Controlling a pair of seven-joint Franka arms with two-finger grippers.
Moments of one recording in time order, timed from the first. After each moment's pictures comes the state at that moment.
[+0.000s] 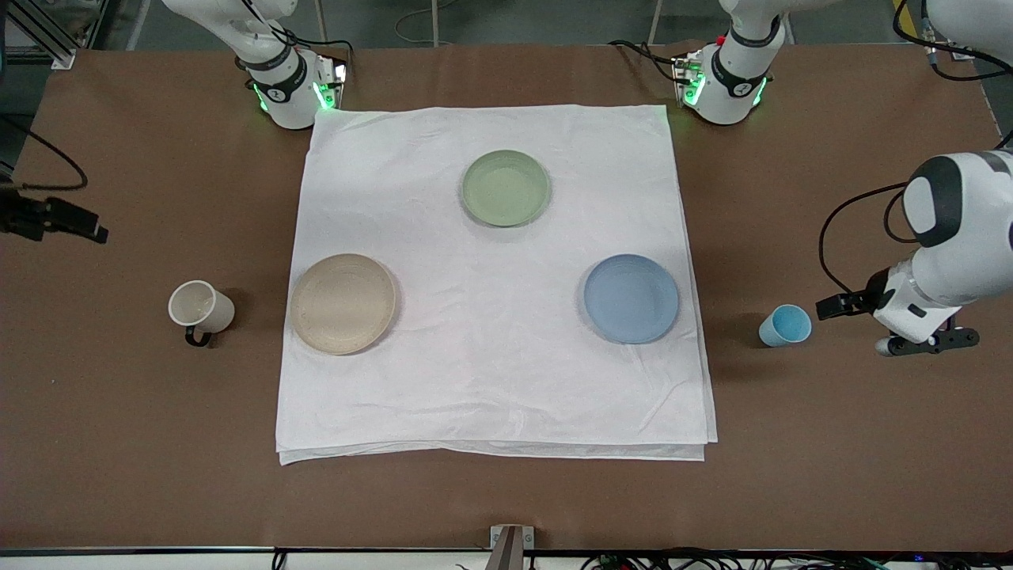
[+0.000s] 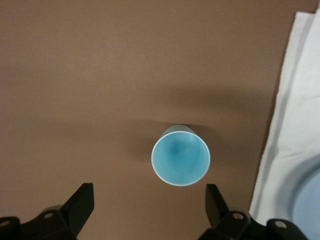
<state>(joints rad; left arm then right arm) 0.12 0.30 -0.05 -1.89 0.05 2.15 -0.09 -0.07 0.15 -0.11 -1.60 0.02 1.64 -0.09</state>
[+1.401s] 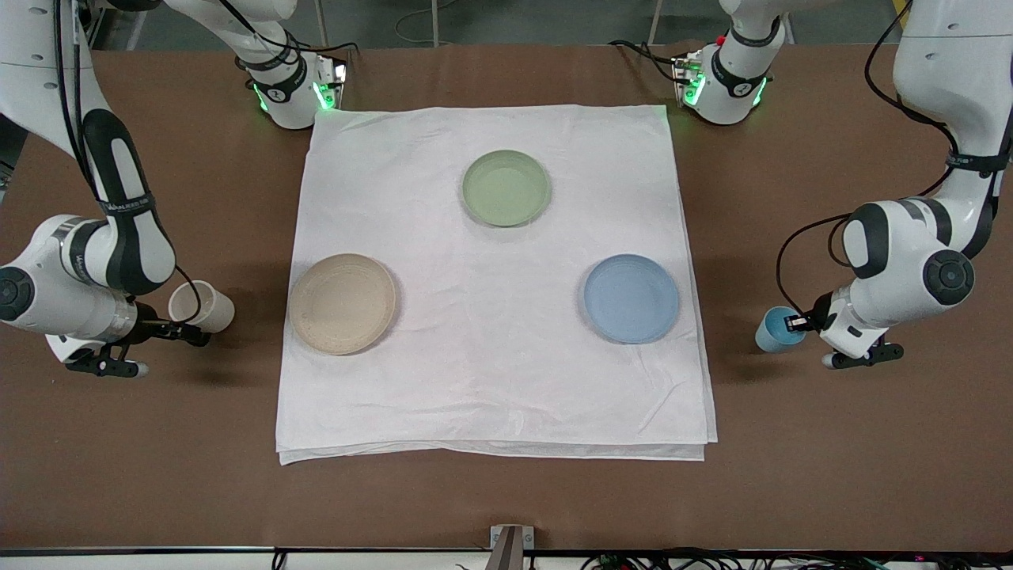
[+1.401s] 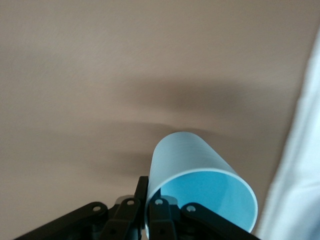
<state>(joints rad) 0.15 0.43 -0.12 -1.93 0.00 2.31 -0.14 -0.11 0.52 -0.10 -1.83 0.02 2.26 -0.09</state>
